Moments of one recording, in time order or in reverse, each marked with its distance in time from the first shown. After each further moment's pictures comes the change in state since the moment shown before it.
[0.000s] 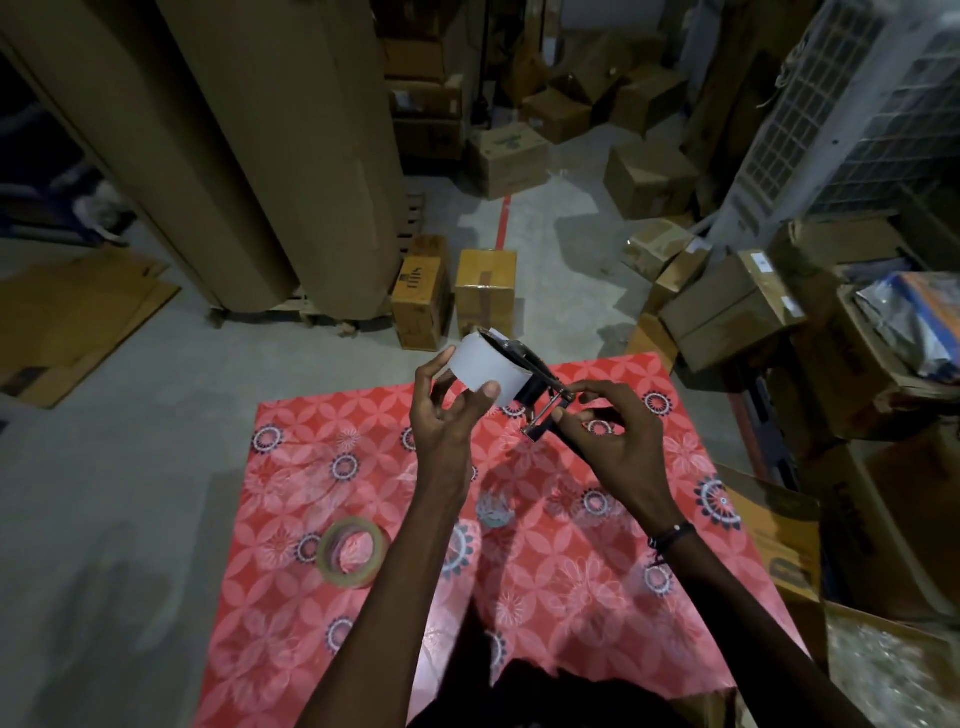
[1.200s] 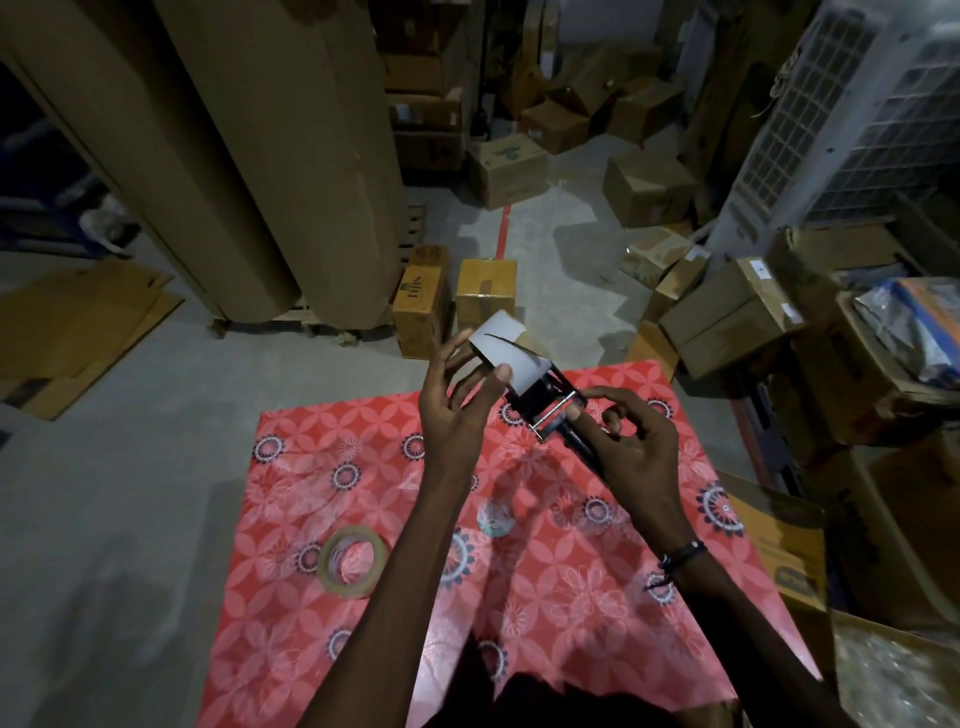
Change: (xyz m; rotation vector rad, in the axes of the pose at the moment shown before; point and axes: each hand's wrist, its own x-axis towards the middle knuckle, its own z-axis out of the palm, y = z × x) left_hand 0.001 0.028 0.024 0.180 -0.028 0.114; right_hand -0.003 -0.016 -0.007 0.126 0.097 0.093
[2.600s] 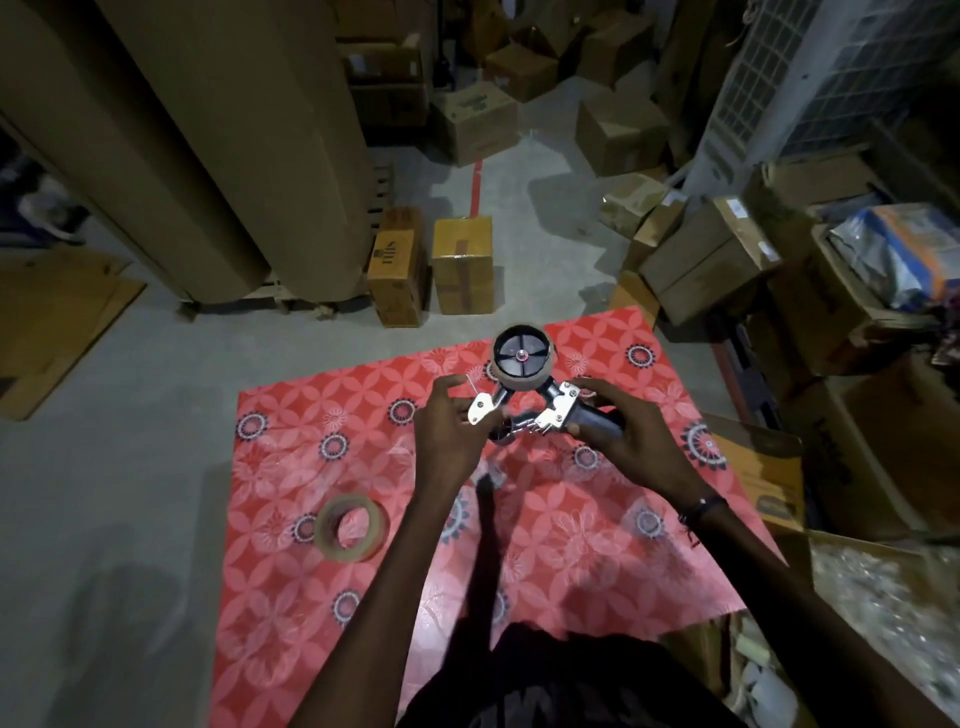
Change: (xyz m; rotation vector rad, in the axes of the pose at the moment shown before) left_hand -0.028 -0.065 -0.029 0.620 -0.164 -0.224; right_hand -0.018 0.078 -0.047 -0.292 -0.413 -0.024
